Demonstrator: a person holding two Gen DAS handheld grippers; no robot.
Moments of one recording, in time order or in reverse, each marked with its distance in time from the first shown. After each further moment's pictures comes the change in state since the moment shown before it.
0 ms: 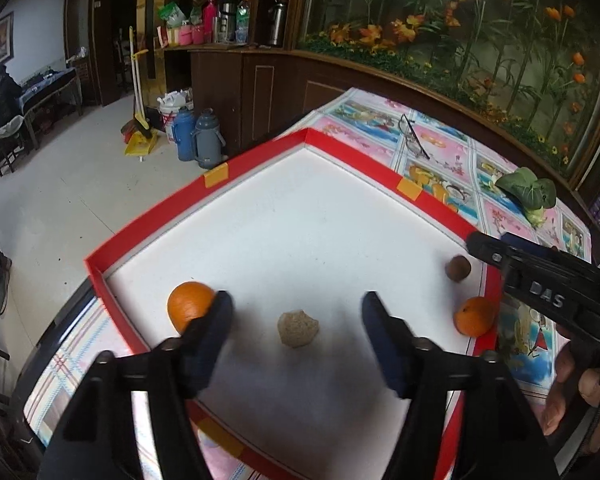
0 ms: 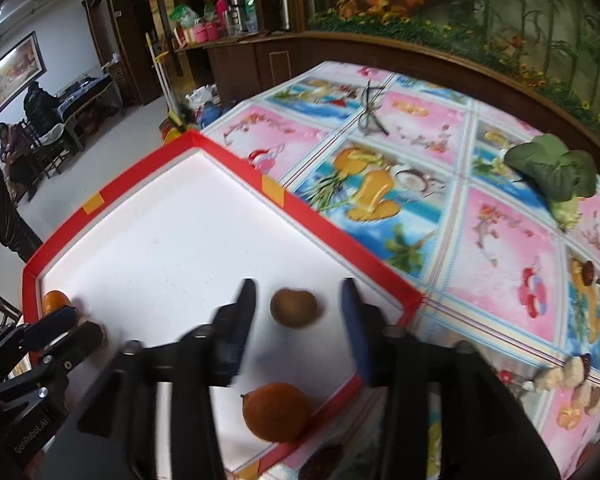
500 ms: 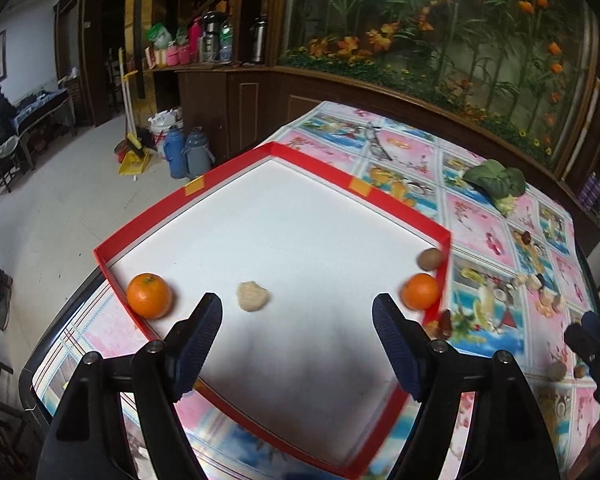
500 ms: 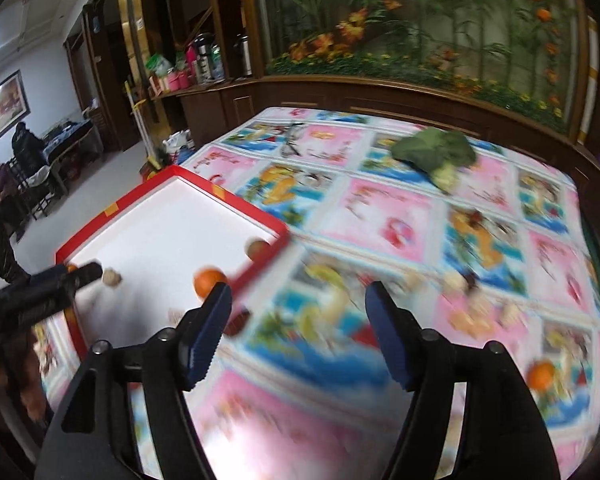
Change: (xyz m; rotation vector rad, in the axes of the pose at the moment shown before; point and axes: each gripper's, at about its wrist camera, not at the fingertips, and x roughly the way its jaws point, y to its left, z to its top) left arm -0.038 -0.041 -0.018 0.075 -0.043 -0.029; right arm -0.136 -0.067 -0.092 0.119 -0.139 -0.087
